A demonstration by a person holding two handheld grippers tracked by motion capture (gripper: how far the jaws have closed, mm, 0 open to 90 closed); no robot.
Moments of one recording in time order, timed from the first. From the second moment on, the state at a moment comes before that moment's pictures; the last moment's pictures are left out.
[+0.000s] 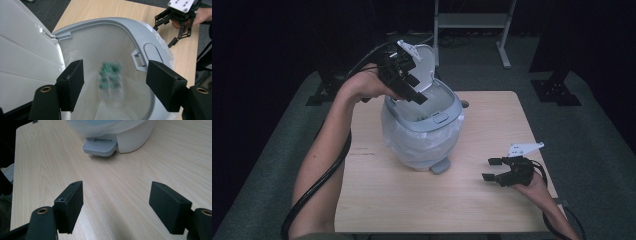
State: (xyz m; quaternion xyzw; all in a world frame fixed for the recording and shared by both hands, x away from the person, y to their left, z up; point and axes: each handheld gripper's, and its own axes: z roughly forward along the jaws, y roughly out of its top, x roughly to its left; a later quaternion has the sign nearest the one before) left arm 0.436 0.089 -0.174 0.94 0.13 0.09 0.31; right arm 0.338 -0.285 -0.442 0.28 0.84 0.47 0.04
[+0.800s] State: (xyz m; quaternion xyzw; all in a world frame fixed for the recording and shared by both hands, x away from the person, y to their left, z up) left arm 0.408 0.142 -0.186 0.92 0.15 0.07 0.35; right arm 0.339 -0.282 -0.441 0.29 0.84 0.46 0.04
